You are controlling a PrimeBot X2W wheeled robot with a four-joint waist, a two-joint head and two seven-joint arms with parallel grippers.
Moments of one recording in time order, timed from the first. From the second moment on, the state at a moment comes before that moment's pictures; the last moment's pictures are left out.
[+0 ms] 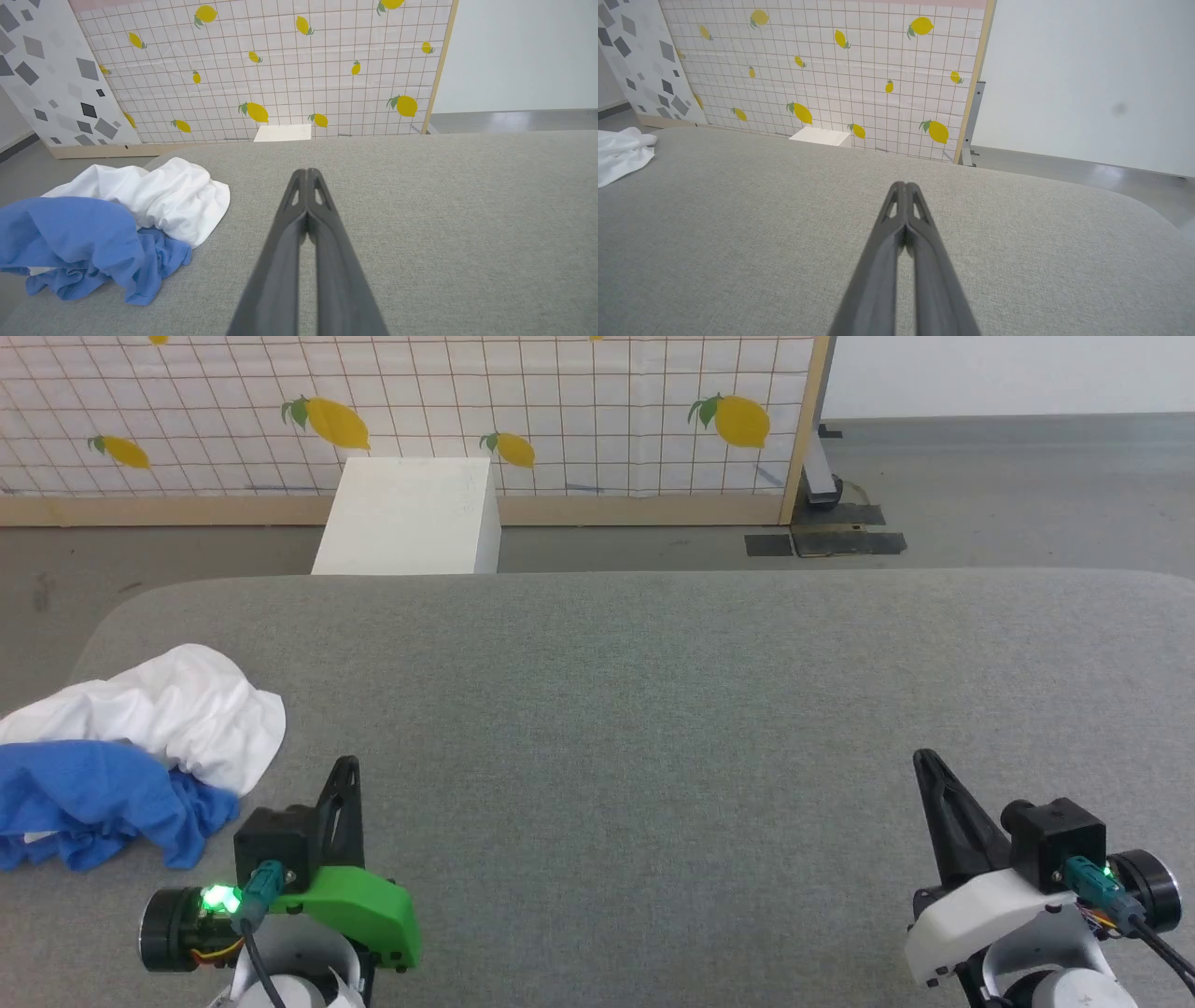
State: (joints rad) left arm -0.01 0.05 0.00 0.00 -0.01 -0.01 0.00; right arm 0.02 -0.05 0.00 0.00 0.00 0.13 0.00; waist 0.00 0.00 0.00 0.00
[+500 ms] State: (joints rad) left arm -0.01 0.05 0.00 0.00 -0.01 -0.01 0.00; right arm 0.02 -0.05 0.00 0.00 0.00 0.13 0.00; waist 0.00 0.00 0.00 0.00
